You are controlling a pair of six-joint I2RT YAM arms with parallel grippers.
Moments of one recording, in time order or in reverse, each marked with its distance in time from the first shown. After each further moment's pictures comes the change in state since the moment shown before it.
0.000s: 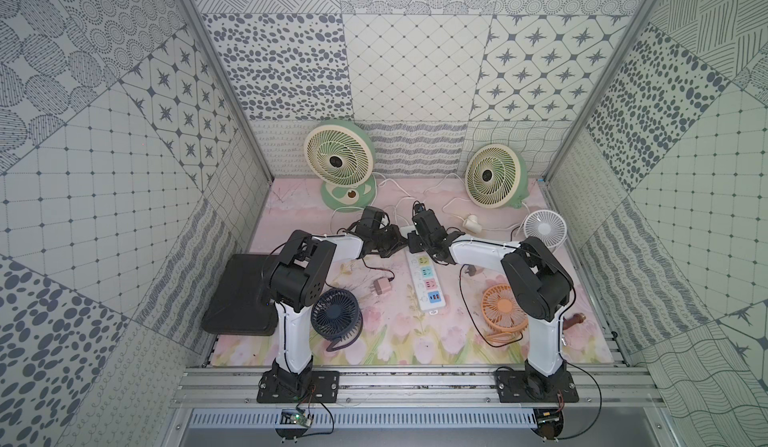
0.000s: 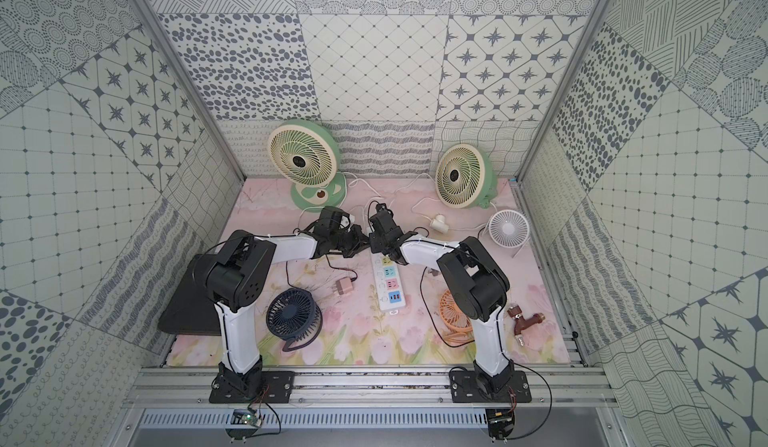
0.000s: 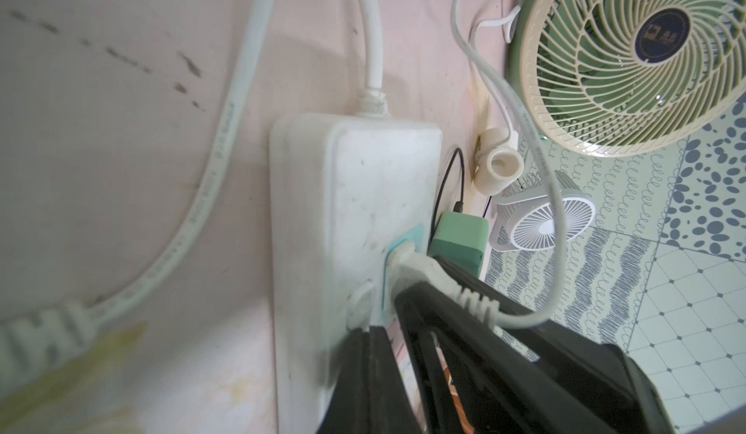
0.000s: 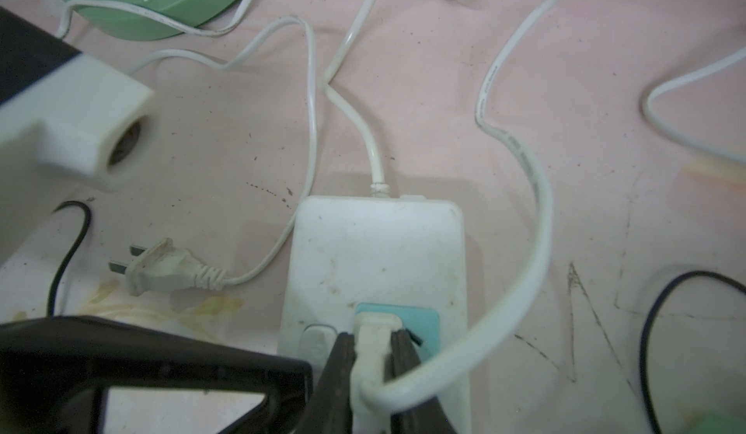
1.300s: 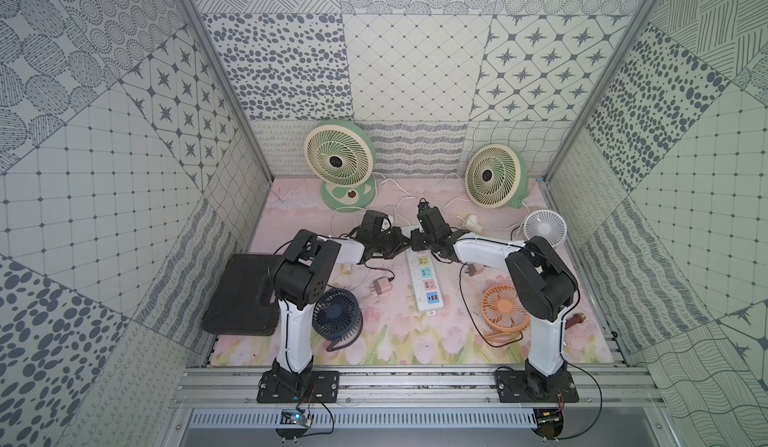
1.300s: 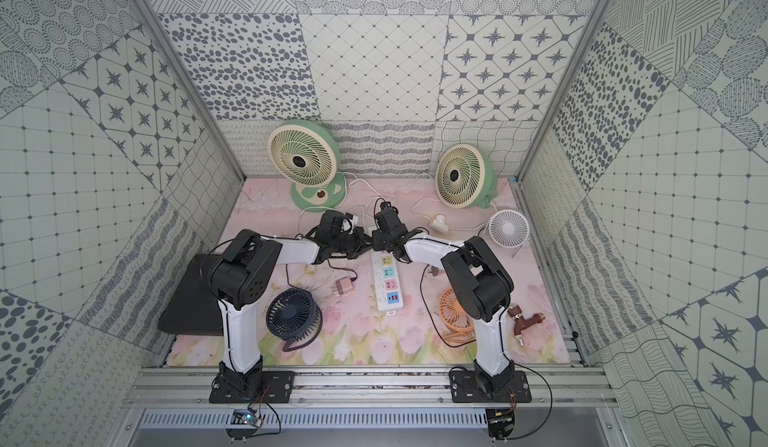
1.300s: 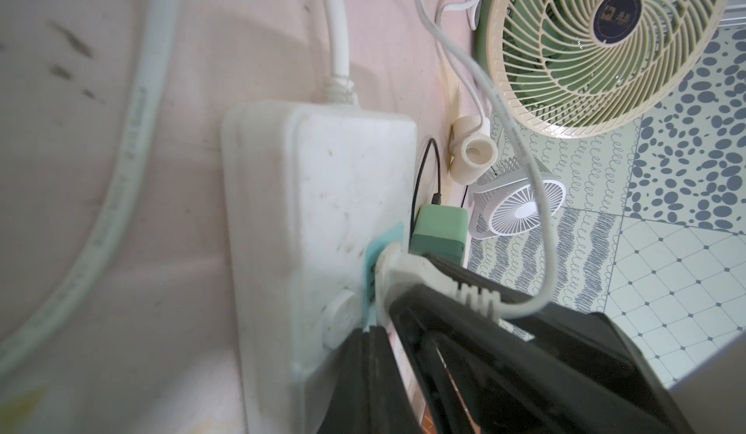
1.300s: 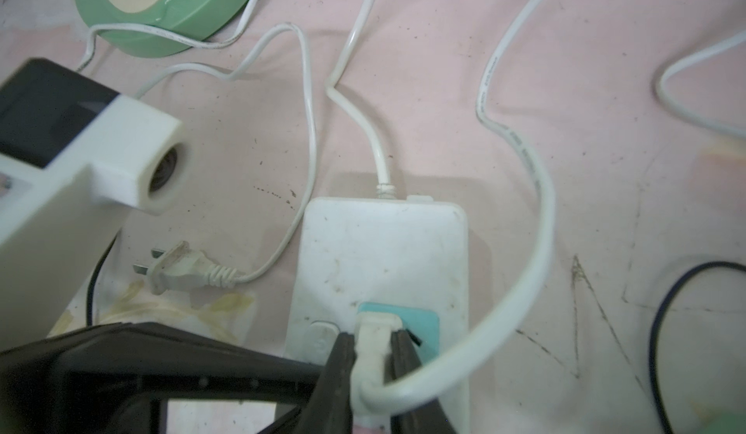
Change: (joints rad) left arm -0.010 0.029 -0.058 0.174 0.035 -0.018; right arm -0.022 -0.019 -0.006 -0.009 -0.068 0.036
